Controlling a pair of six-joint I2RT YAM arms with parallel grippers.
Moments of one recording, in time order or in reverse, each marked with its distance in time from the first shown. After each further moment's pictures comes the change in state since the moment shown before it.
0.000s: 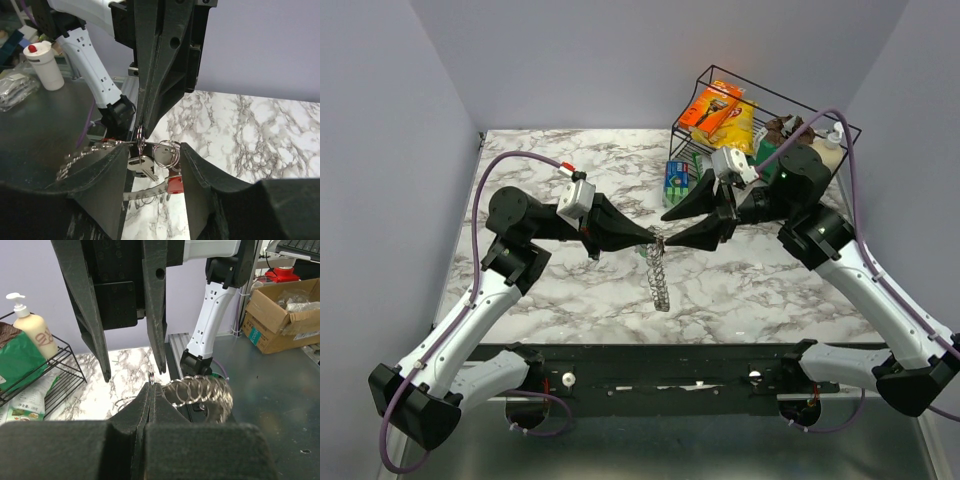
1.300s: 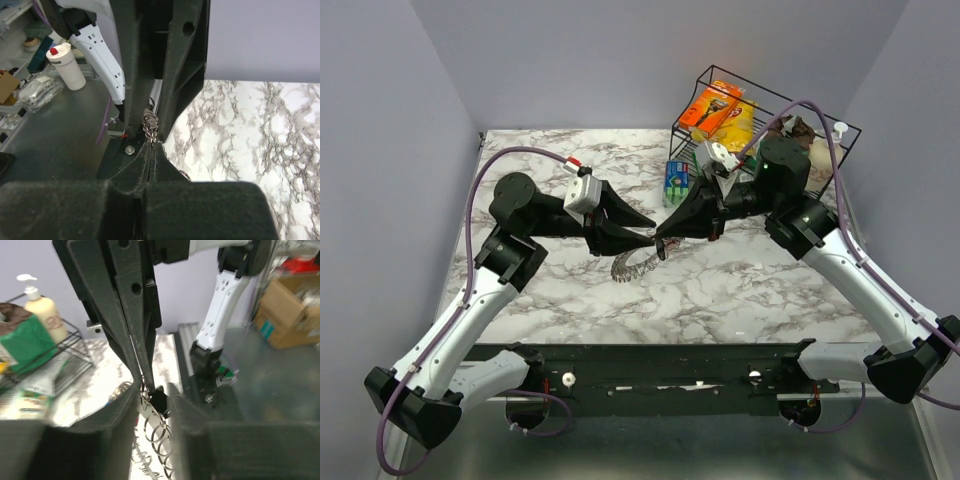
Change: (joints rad) left arm 0.000 0.007 0.069 -0.234 -0.046 0.149; right arm -0.005 0.080 0.015 0.006 -0.069 0.076
